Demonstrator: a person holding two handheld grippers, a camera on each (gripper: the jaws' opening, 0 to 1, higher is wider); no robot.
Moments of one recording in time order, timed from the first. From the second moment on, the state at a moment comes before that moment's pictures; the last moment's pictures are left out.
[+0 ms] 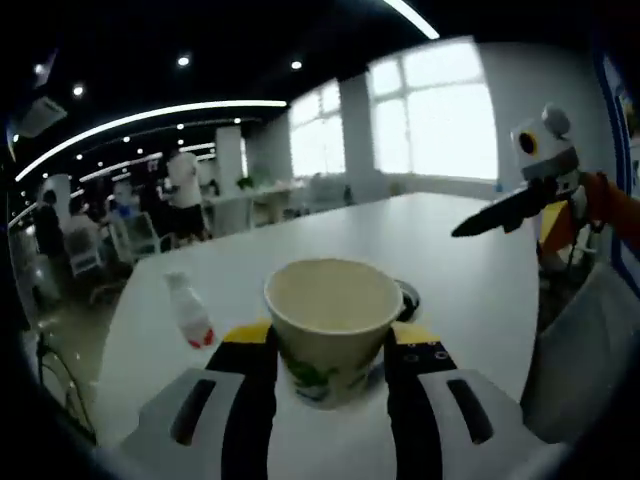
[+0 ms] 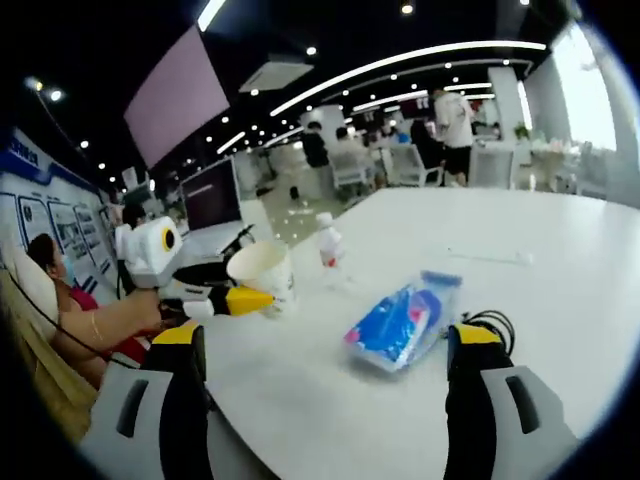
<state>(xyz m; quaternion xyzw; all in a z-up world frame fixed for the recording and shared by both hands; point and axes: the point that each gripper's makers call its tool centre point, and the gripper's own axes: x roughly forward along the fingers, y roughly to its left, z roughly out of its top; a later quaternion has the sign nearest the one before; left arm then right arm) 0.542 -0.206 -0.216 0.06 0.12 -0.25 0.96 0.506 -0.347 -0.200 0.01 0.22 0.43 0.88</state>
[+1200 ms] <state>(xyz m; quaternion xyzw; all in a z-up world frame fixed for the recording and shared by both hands) 0.686 -0.182 -0.274 -0.02 0.14 -0.11 0.98 0.544 -0.384 -0.268 -0.01 0.28 0.37 0.89</state>
